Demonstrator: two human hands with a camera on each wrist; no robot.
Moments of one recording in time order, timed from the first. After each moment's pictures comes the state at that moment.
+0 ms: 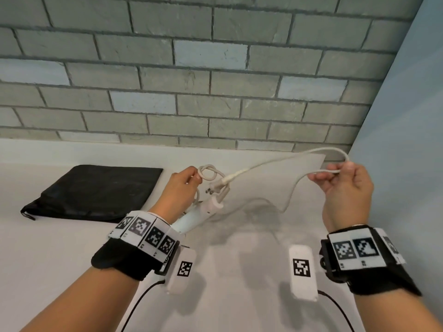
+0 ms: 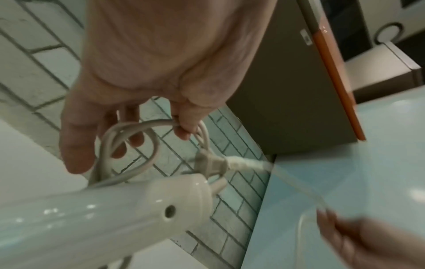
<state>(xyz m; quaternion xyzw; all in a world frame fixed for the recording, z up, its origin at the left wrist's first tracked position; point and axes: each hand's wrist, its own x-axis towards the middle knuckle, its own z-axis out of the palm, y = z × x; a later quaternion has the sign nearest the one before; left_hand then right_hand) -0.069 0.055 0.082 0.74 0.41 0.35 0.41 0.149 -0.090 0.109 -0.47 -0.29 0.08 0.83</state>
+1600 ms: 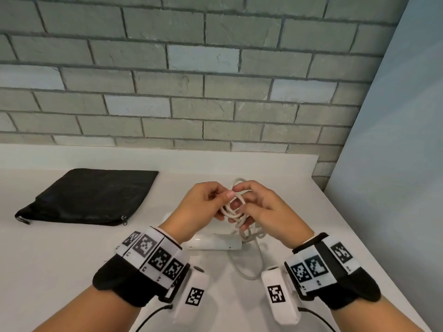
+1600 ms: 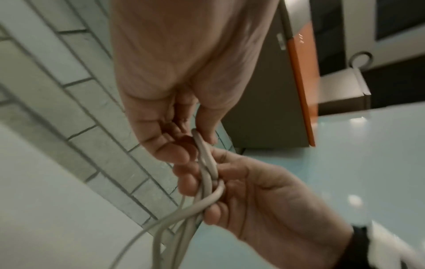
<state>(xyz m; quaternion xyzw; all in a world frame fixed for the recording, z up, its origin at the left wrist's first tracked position) -0.046 0.001 0.090 0.71 0.30 0.31 0.56 0.088 -0.080 0.093 -0.55 -0.56 0.37 0.50</state>
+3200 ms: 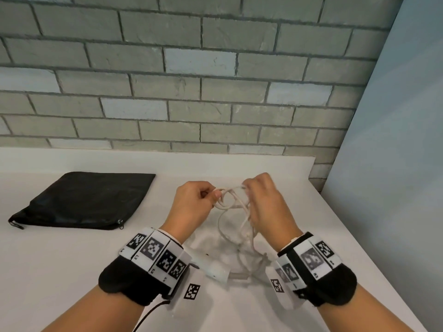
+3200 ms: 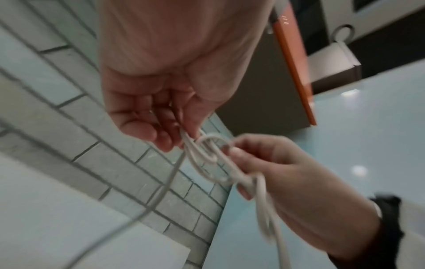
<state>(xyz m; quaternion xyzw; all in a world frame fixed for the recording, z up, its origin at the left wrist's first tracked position) -0.045 0.013 0.088 0.77 0.37 0.38 0.35 0.095 -0.067 0.079 -0.65 -0.65 -0.15 0.37</state>
